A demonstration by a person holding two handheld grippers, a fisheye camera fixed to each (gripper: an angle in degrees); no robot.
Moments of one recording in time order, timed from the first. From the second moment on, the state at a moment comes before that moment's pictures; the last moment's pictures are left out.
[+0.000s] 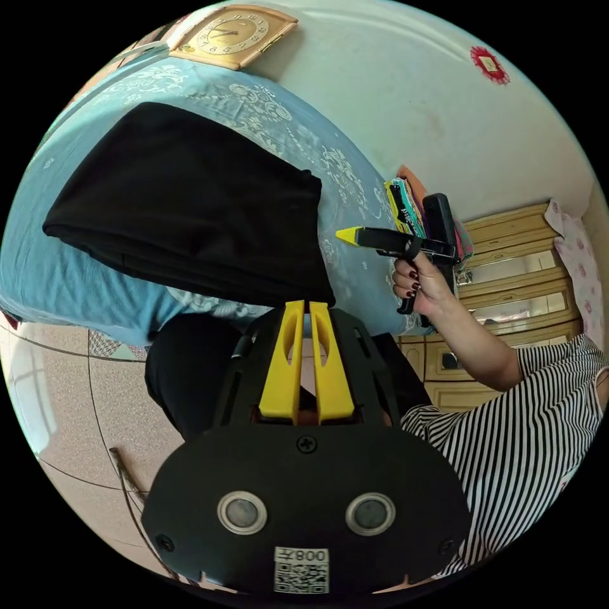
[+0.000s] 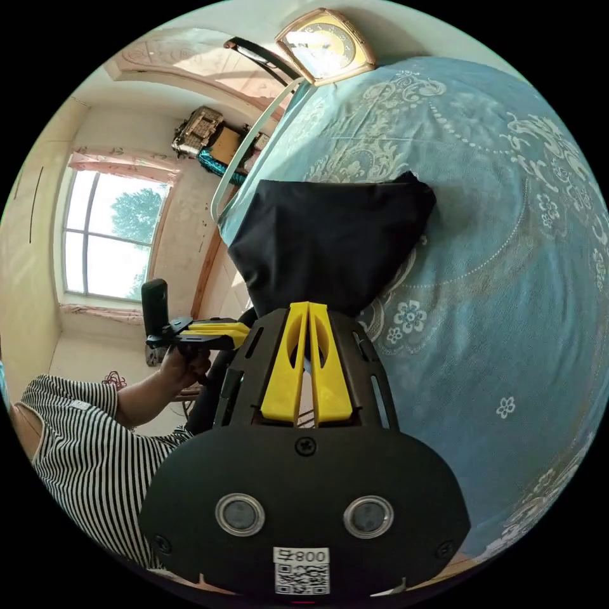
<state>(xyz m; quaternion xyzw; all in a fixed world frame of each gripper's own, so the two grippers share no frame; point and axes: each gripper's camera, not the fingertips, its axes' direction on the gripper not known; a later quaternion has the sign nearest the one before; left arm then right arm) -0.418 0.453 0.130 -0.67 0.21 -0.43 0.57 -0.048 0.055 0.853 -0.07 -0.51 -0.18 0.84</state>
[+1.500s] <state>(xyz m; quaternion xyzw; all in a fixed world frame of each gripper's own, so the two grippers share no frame) -0.383 0.522 0.144 -0.62 0.24 -0.54 0.52 0.100 0.155 1.011 -0.18 -0.72 0.10 0.67</state>
